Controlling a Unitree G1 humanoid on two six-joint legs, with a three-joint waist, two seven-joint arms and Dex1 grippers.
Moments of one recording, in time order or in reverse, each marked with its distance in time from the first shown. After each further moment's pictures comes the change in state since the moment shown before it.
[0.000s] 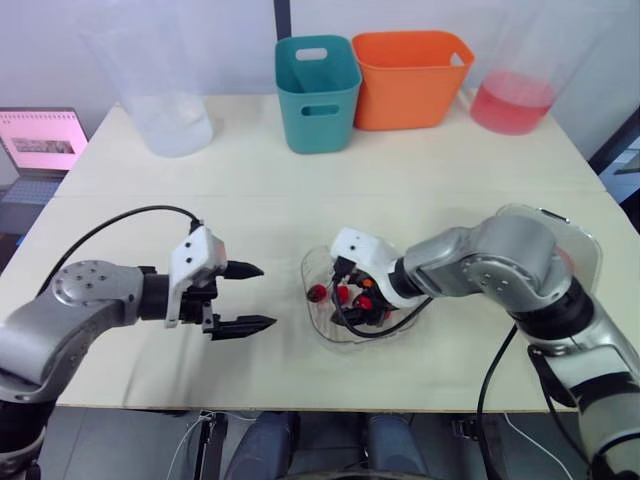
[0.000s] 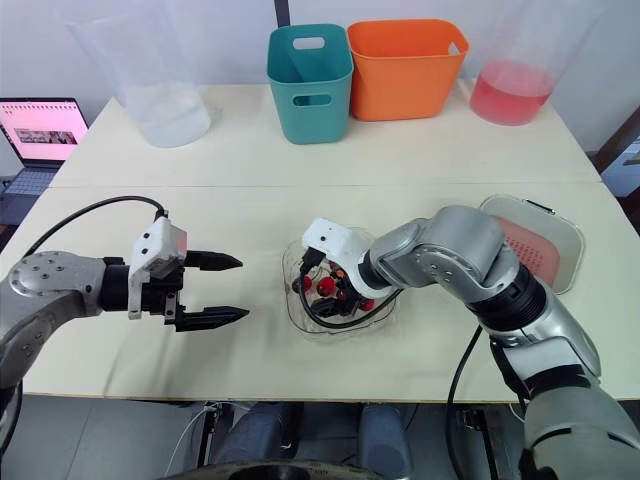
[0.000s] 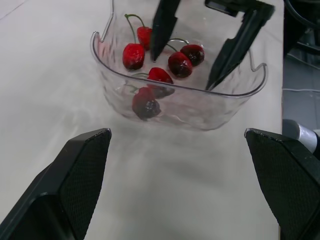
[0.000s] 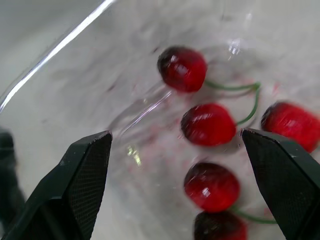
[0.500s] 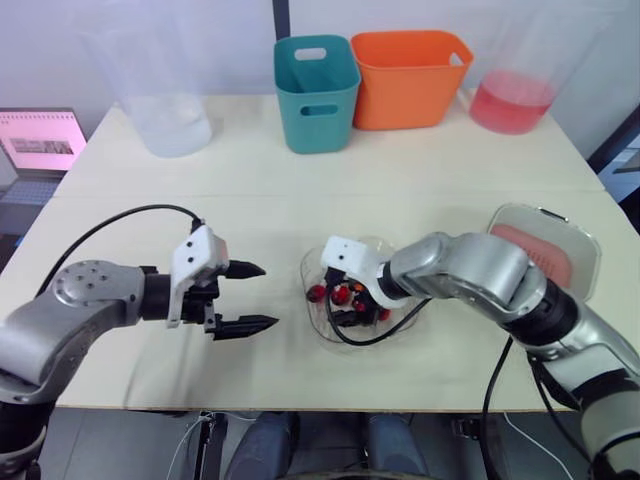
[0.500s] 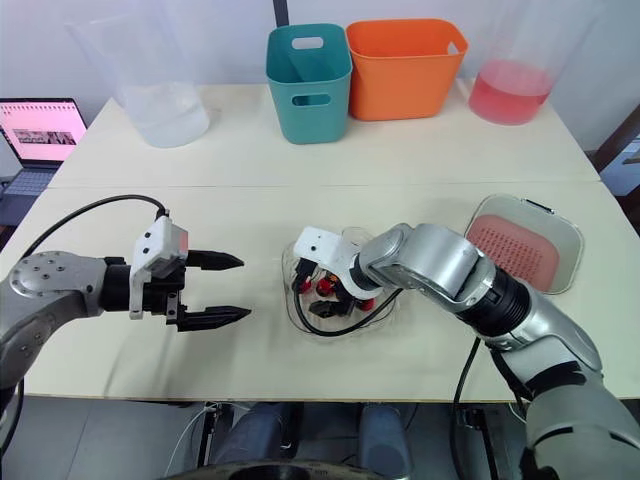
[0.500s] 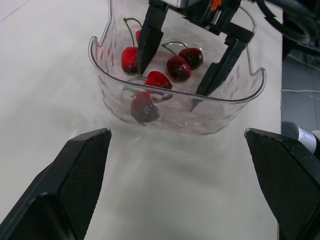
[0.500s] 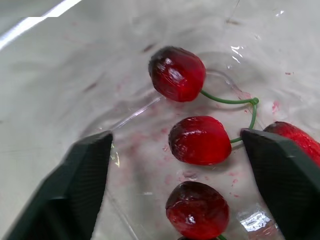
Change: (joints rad) left arm -0.007 0.000 0.000 -0.012 -0.017 0.009 0.024; right arm 0.007 -0.010 0.164 0.017 -0.253 -0.144 0.135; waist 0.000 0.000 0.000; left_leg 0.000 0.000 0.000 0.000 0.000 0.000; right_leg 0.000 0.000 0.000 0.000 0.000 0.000
